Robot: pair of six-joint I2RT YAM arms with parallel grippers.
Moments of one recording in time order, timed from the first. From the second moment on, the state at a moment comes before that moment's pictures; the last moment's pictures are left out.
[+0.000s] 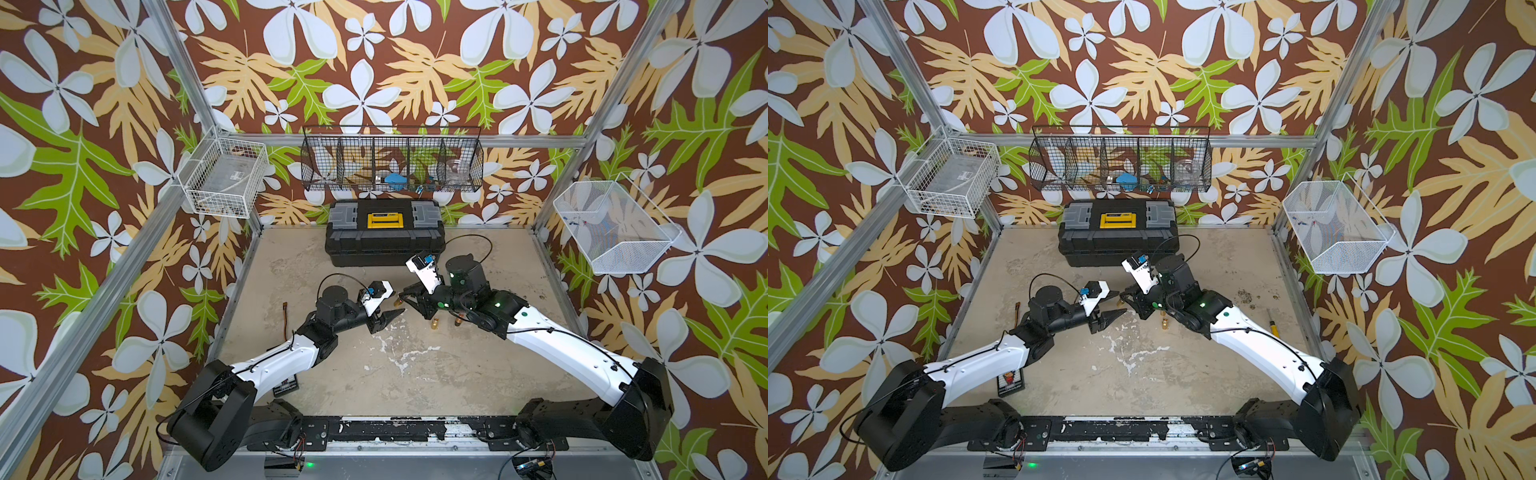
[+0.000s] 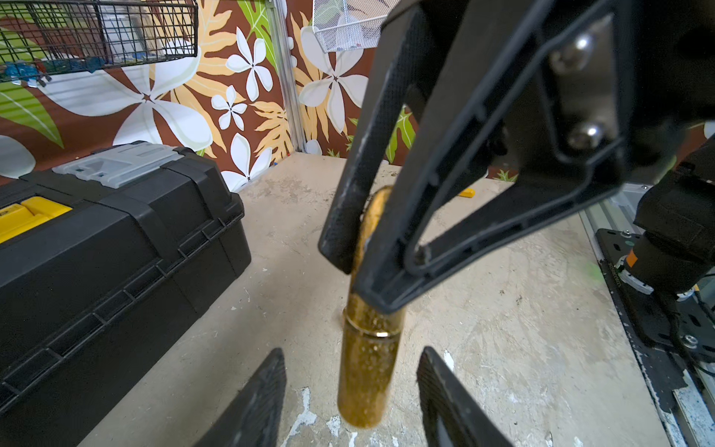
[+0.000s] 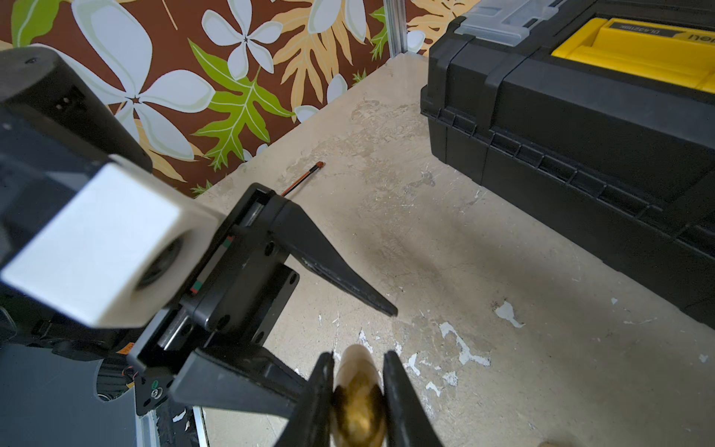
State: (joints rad) left arm -0.55 1.28 0.56 0.54 0.55 0.17; right arm 0.70 1.33 1.09 -0.27 -0.34 0.09
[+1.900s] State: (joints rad) left arm -0.55 1.29 0.57 0.51 0.60 0.18; right arm 0.70 1.35 1.08 -0.26 -0.38 0.11
